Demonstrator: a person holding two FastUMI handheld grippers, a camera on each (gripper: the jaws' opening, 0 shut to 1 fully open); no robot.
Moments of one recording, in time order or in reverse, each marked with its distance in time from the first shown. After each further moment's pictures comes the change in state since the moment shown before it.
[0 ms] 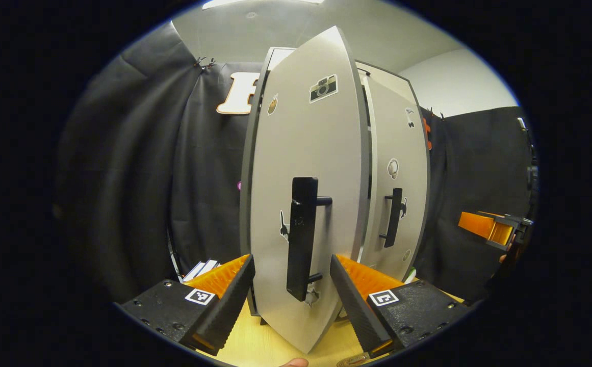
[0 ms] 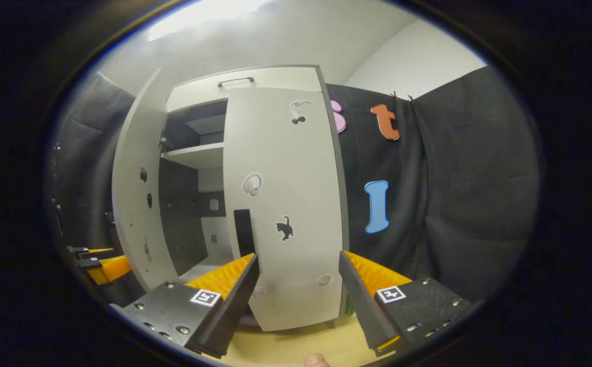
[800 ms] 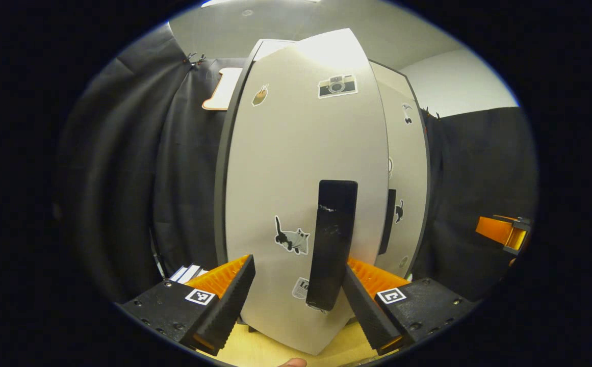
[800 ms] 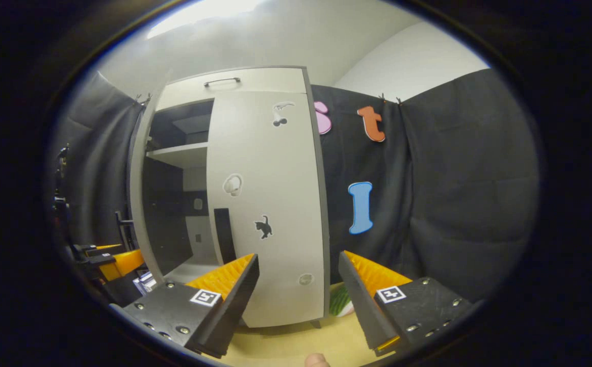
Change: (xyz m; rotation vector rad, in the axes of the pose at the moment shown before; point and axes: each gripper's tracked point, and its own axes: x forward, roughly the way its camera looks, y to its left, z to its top) left arm 0.054 -0.029 -0.002 -0.015 -0.001 -0.064; right arm -0.008 -0.032 0.003 -0.015 -0.008 -0.081
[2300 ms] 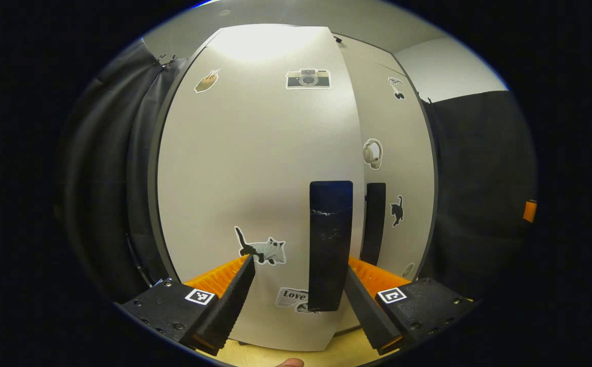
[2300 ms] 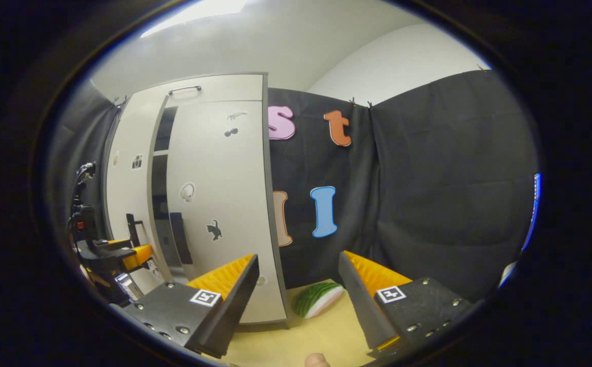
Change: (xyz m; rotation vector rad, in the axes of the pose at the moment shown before) left arm 0.055 -0.037 0.001 0.089 0.025 -0.025; right arm -0.017 -0.094 0.015 -0.005 -0.017 -0.132
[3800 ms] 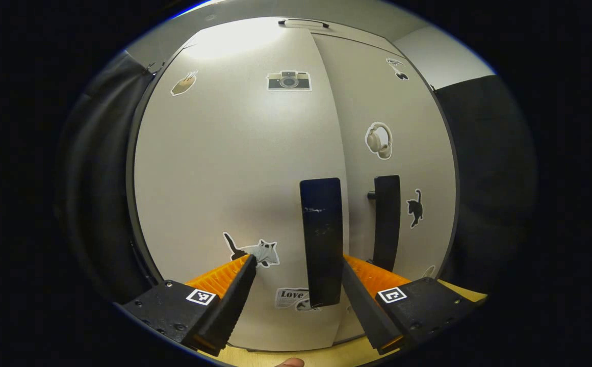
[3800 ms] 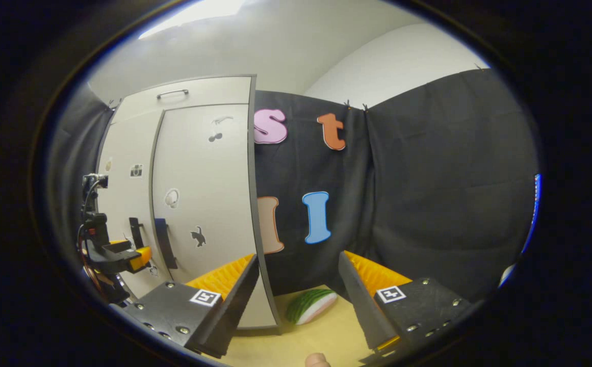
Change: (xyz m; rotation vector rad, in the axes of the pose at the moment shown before) left arm 0.017 -0.002 0.011 0.074 0.012 0.069; right arm 0.021 -0.031 0.014 0.007 -0.027 -0.003
